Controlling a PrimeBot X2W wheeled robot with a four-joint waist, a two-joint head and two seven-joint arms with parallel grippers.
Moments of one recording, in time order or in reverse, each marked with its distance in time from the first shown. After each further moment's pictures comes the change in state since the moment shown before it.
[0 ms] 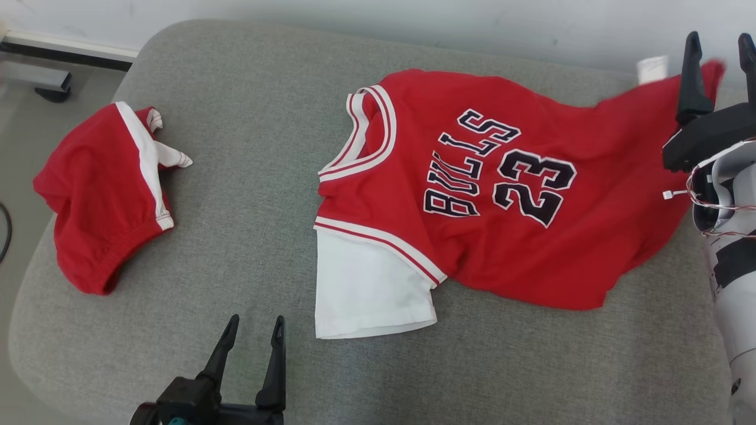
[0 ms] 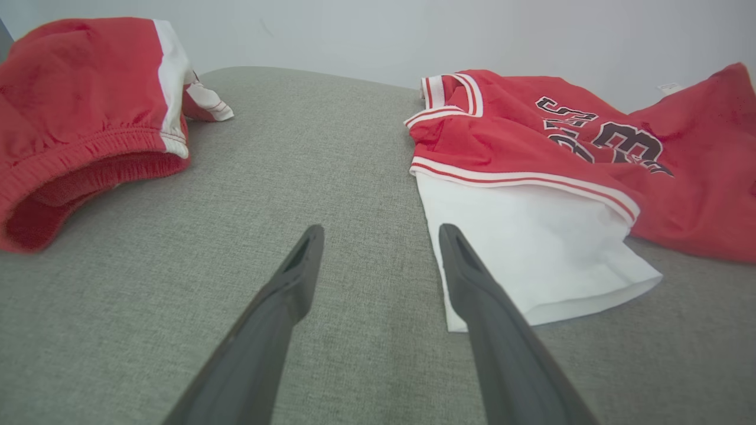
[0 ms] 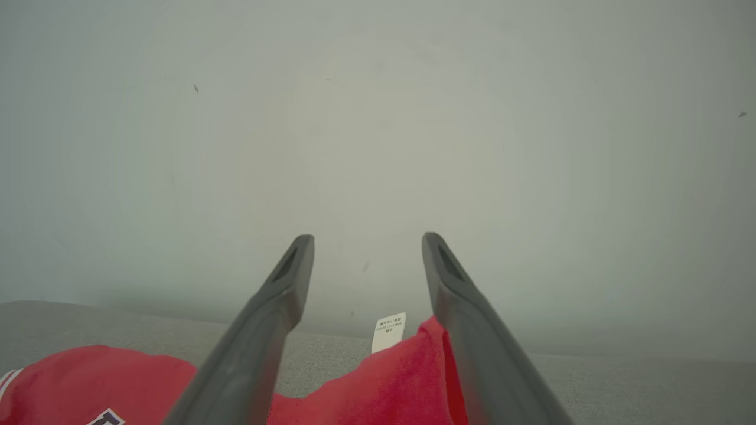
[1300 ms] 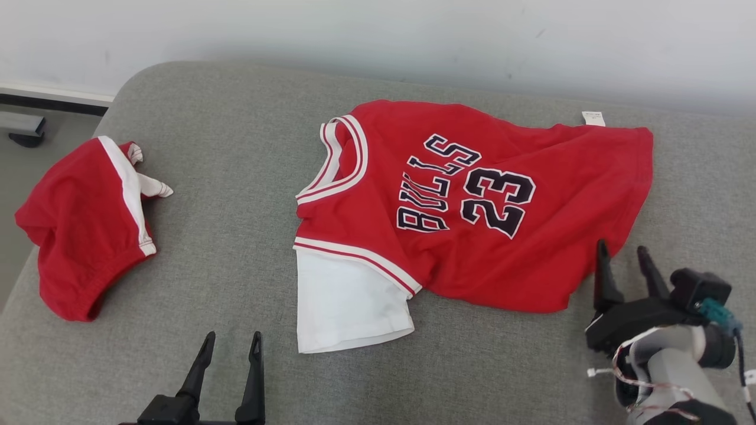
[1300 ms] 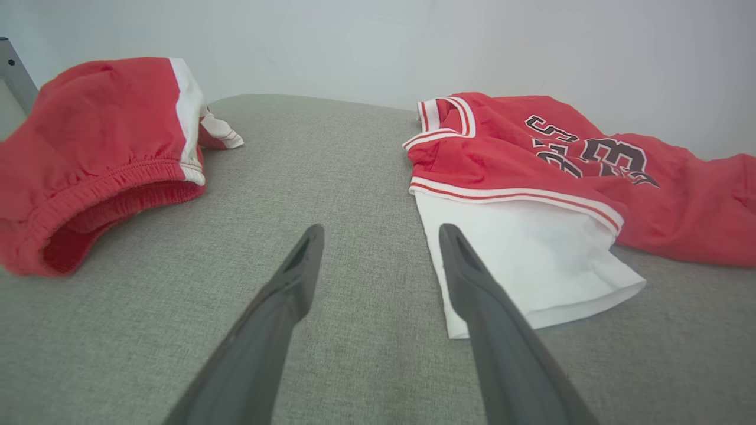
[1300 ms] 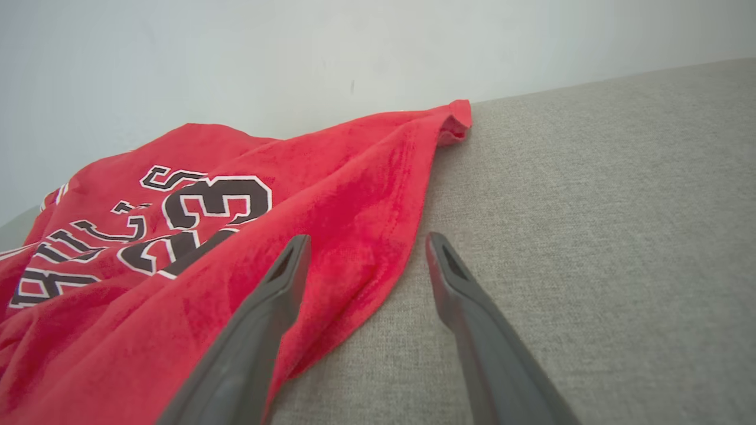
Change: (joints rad) left arm 0.055 0.000 0.081 -0.016 0.052 -0.008 0.000; right arm 0.529 0.213 -0.076 -0.194 0.092 0.000 0.000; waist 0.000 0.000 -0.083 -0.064
